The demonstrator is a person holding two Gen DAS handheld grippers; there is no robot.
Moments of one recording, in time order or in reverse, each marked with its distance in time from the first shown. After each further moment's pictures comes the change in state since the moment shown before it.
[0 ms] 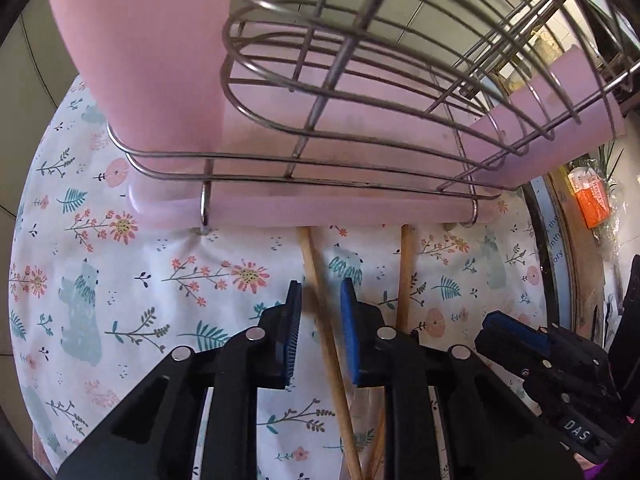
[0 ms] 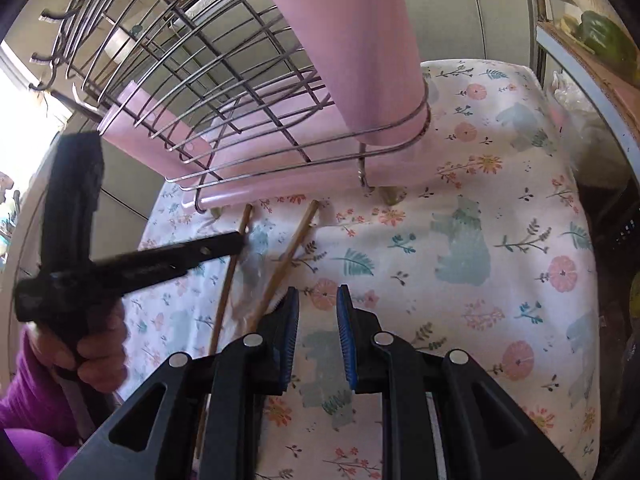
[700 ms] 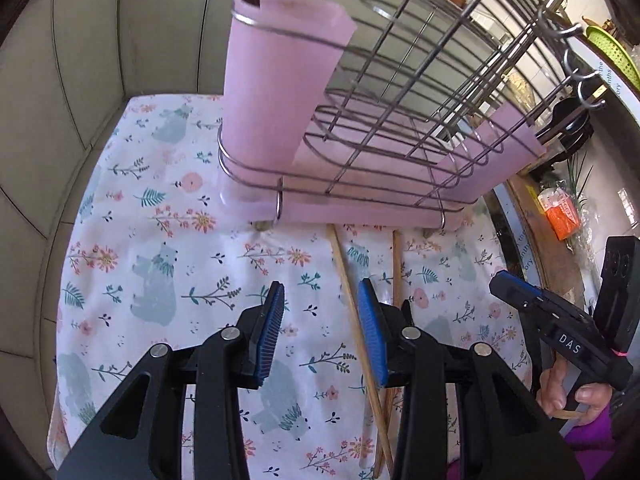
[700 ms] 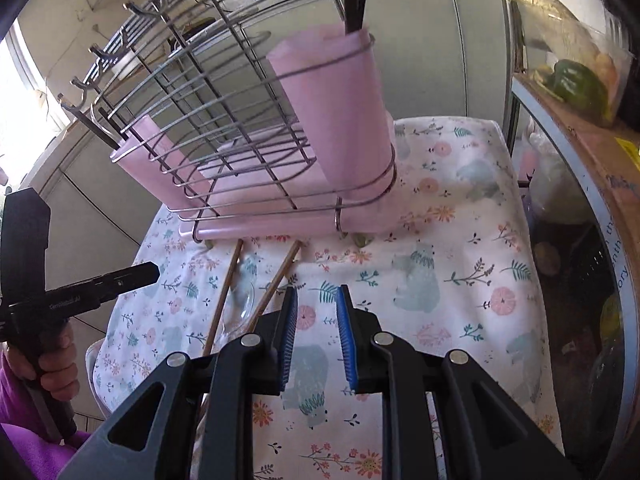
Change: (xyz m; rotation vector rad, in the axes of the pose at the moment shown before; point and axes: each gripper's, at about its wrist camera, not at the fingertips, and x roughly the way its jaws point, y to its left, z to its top) left arm -0.075 0.030 -0.040 -0.015 -0.155 -0.059; right arm -0.040 0.004 -0.006 -0.065 -0.139 -0.102
